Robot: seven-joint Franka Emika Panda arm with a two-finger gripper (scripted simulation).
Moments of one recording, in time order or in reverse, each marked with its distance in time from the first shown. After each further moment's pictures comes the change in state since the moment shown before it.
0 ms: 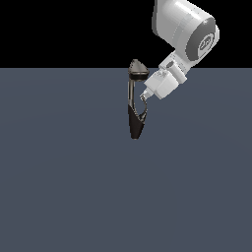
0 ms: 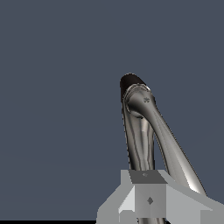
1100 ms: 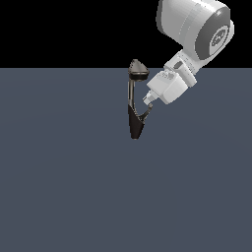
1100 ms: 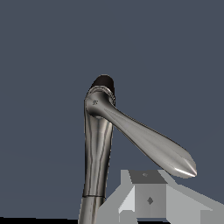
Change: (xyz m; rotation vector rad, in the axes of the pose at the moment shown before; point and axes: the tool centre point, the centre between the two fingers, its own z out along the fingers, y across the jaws) arm 0.003 0.048 -0.003 0.004 -0.002 -0.022
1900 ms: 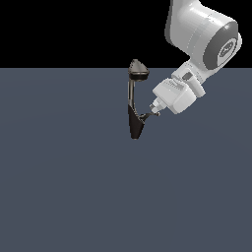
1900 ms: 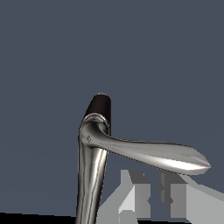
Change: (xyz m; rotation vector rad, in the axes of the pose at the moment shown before) arm 0.036 0.006 0.000 -0.006 -0.011 -0.033
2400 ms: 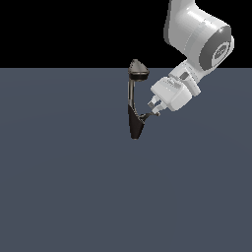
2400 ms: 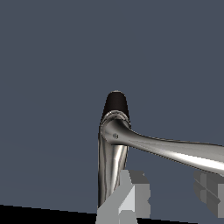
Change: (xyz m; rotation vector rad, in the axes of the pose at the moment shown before) arm -0.001 -0.024 0.000 -0.002 -0.017 -0.044
